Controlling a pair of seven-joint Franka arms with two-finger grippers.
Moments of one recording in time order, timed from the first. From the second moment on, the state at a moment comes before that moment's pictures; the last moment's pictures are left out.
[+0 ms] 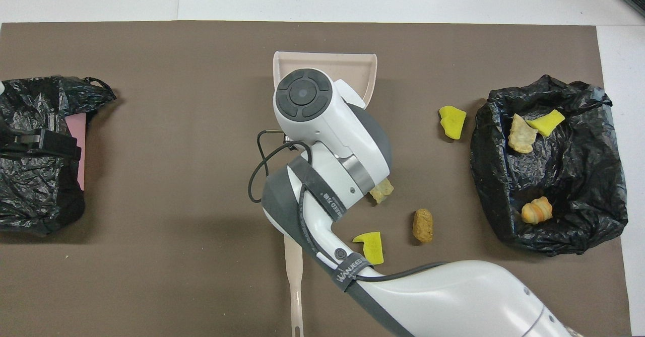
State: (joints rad) left arm -0.13 -0.05 0.08 -1.64 -0.02 1.57 0.02; right arm 0.54 0.61 0.11 -1.26 -0.10 1.81 0.75
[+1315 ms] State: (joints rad) left arm -0.13 -0.06 0.08 -1.64 -0.02 1.57 0.02; right arm 0.58 0.71 0.13 -1.23 -0.05 1.84 0.70
